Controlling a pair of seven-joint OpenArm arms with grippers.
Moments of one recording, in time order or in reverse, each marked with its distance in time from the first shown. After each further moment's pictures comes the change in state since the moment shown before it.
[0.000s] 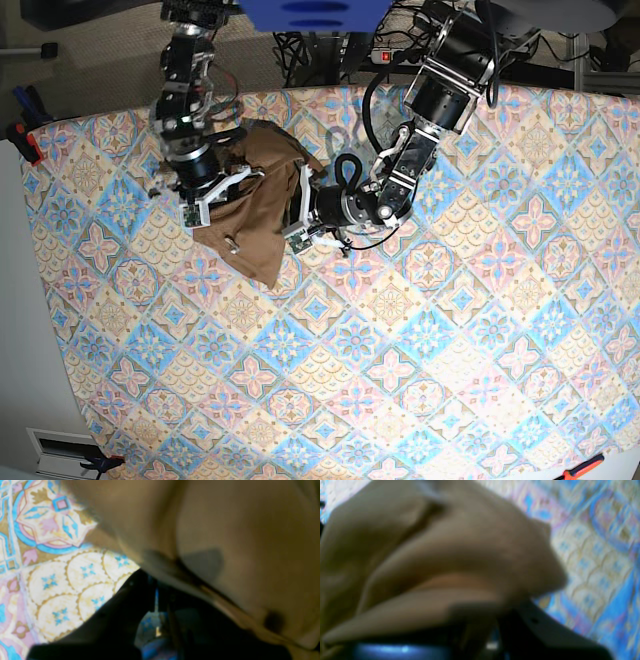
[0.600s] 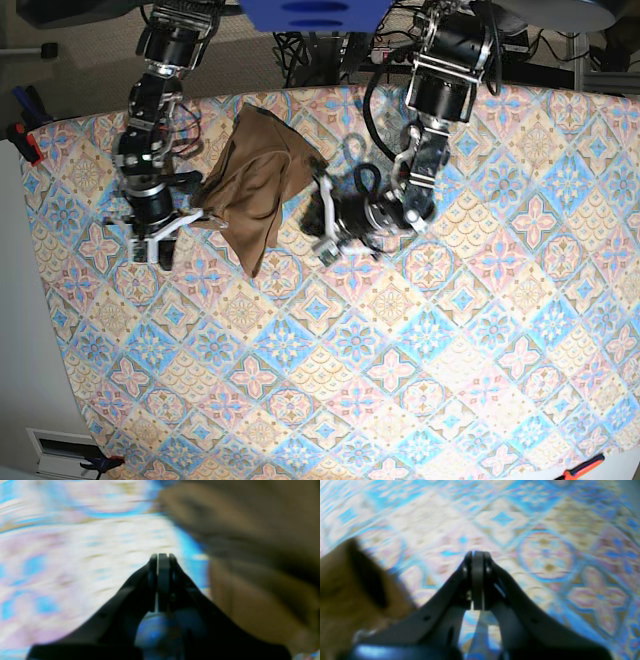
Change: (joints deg) left arm 1.3 2.7 -15.1 2.8 2.9 -1.2 5.0; right arm 10.6 3.1 10.3 -6.1 0.1 -0.2 -0.6
